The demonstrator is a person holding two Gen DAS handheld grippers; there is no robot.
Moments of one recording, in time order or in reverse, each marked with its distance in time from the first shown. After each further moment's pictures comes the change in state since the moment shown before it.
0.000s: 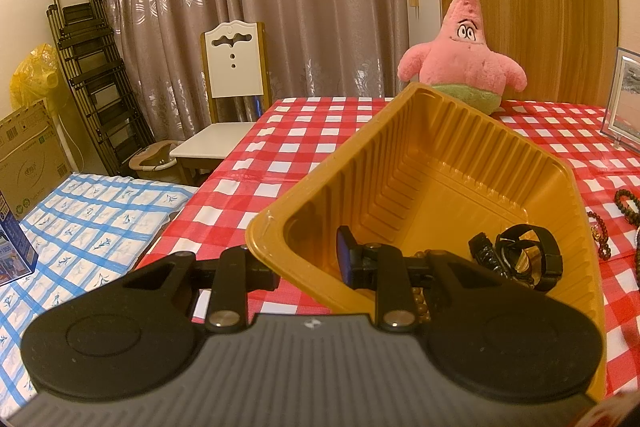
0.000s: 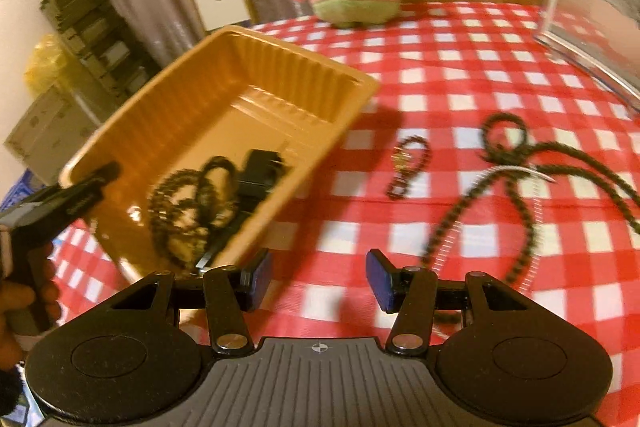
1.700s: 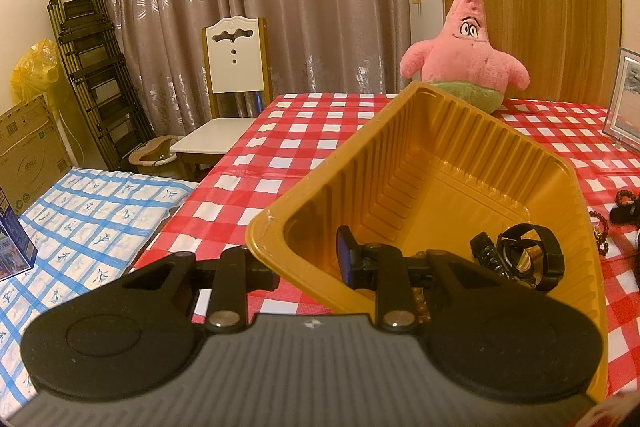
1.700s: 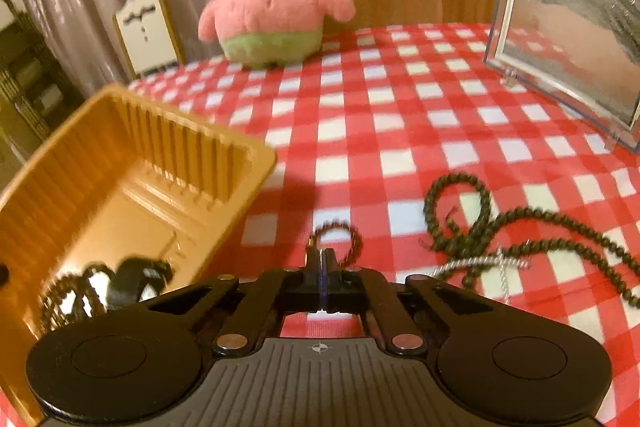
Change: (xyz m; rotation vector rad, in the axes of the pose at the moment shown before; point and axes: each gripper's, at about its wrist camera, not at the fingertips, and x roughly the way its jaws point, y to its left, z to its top) left arm -0.002 0.003 0.000 -0.009 0.011 0.006; right arm 0.057 -0.046 0.053 0.085 -0.131 -0.160
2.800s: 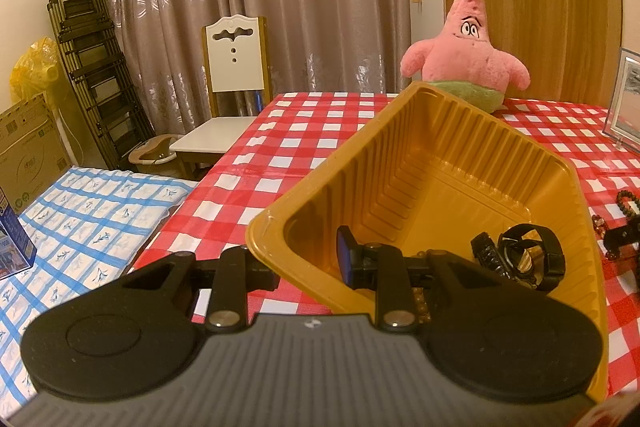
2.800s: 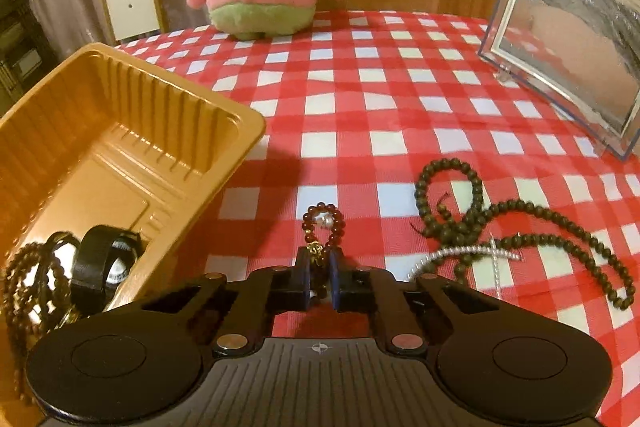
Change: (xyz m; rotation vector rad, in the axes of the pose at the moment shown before) left arm 0.003 -0.003 -0.001 -0.002 0.003 0.000; right arm 0.014 0.010 -0.012 -0.069 0.075 -0.101
